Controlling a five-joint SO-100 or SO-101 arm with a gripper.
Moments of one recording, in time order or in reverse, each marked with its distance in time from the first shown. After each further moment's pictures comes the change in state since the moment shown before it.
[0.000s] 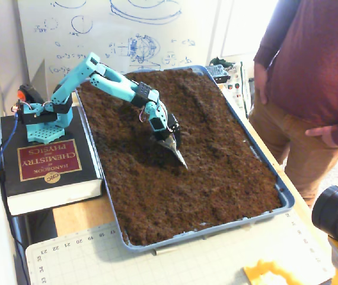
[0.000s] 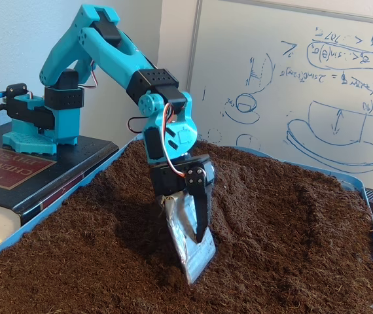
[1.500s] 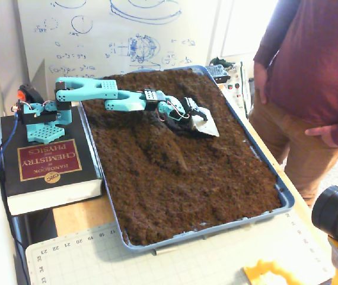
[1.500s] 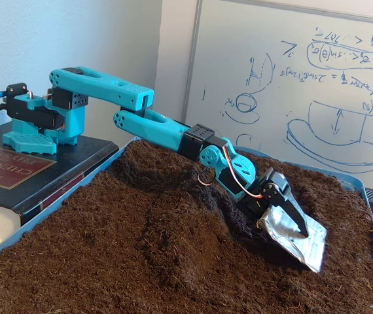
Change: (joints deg) arm -19.9 -57.7 -70.3 -19.0 27.9
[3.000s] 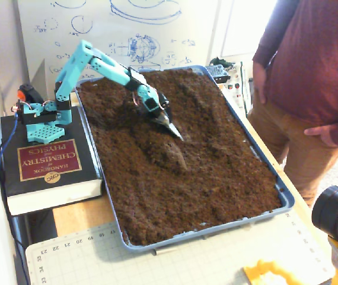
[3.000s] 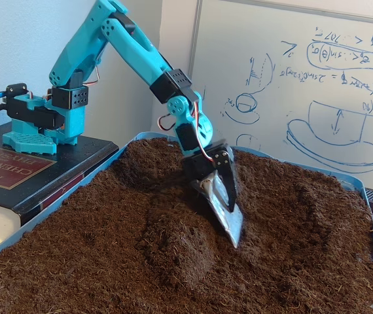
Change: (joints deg) arm 0.0 66.5 96.6 -0.8 -15.3
